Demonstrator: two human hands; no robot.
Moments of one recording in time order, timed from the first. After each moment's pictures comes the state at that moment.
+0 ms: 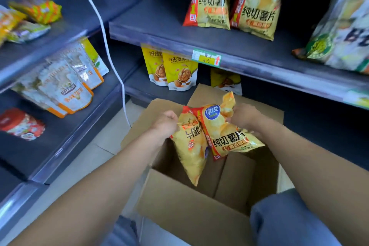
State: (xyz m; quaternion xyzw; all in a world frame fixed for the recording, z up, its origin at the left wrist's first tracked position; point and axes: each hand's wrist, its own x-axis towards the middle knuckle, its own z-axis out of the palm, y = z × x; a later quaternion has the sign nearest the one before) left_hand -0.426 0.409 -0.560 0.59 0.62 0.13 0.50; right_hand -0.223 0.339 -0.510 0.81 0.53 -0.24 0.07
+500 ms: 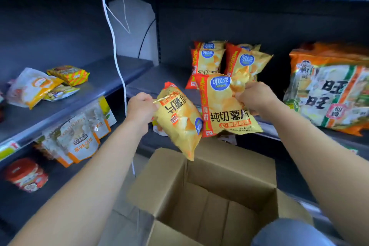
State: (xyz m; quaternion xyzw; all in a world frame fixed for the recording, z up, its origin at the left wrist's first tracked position) left_hand -0.462 0.472 -0.387 0.50 0.55 0.45 0.49; right_hand -0.225 0.359 -0.331 0.80 0.44 -0.20 -0.37
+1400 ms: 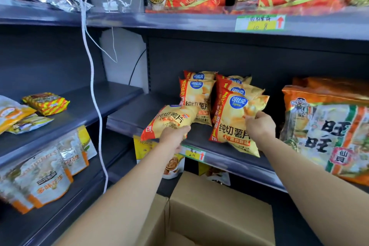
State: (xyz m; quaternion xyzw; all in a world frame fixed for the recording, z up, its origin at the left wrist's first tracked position) left_hand -0.320 0.515 -0.407 0.51 0.55 0.32 0.58; right_hand -0.124 0.425 -0.371 0.78 0.29 -0.13 -0.54
